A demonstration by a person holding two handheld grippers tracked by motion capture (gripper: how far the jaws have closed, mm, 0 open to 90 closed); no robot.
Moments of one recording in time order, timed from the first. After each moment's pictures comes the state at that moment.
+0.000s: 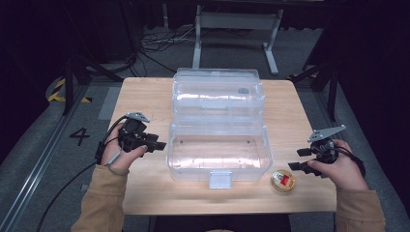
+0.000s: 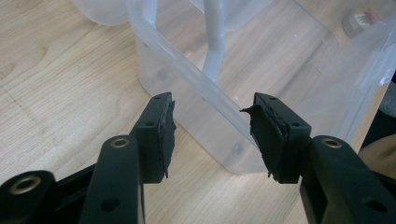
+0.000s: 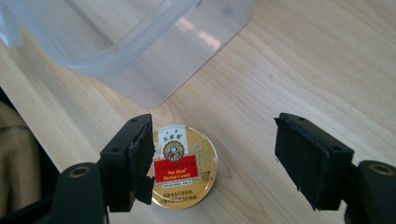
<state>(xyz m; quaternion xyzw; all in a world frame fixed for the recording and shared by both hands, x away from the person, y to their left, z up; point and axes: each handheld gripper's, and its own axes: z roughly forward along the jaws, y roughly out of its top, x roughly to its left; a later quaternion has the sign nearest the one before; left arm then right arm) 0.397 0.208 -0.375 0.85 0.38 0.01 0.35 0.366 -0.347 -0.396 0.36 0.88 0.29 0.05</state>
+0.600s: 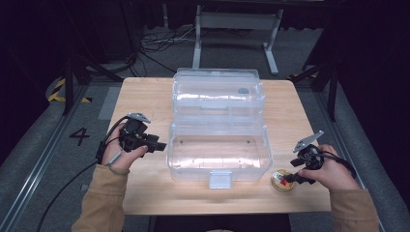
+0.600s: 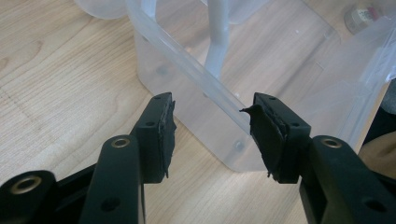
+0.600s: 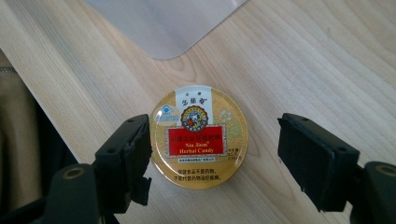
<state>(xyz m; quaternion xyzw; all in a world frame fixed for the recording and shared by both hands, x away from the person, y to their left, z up) 0.400 0.208 -0.378 0.86 0.39 0.01 0.34 0.366 -0.324 -0.421 0.32 0.92 0.21 0.01</state>
